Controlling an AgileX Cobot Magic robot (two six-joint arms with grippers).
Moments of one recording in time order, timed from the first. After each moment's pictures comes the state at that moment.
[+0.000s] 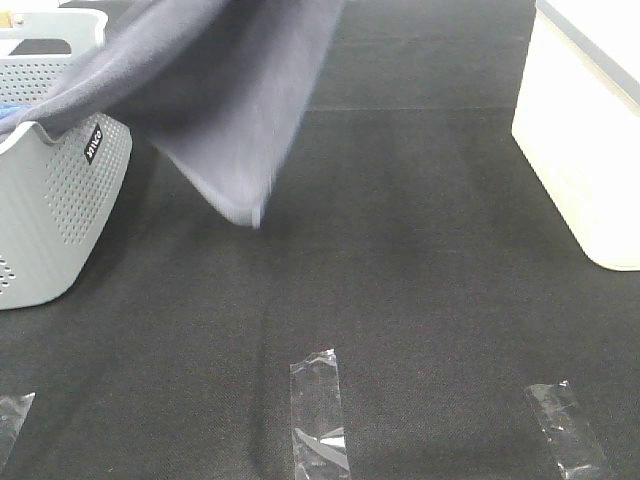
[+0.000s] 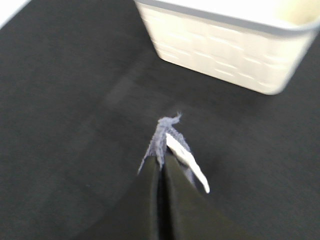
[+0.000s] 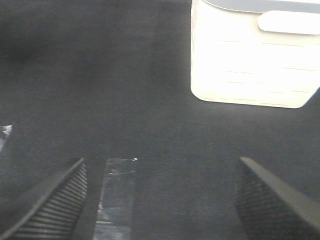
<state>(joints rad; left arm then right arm) -0.62 1.88 -2.15 -0.16 1.01 0.44 0.04 -0.01 -0.50 0.10 1.07 -0.11</state>
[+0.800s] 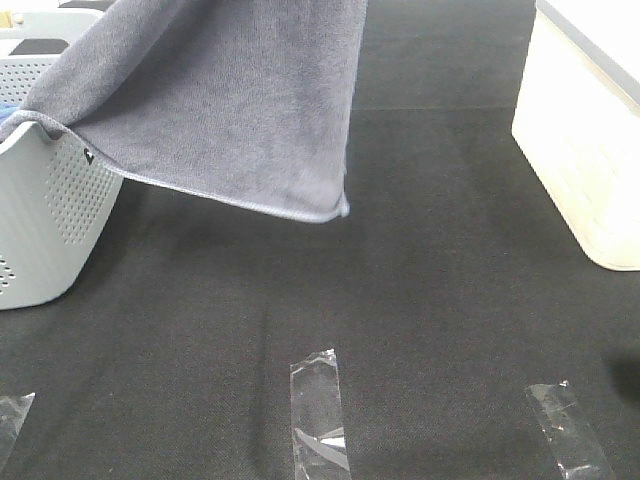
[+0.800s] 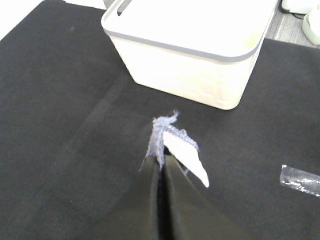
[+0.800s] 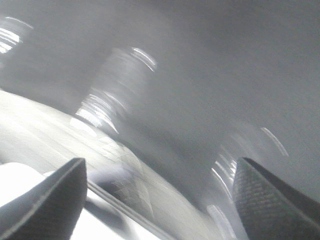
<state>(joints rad) -0.65 1.75 -2.15 -0.24 1.09 0.46 0.04 0.58 -0.51 0.71 1.02 -0.68</state>
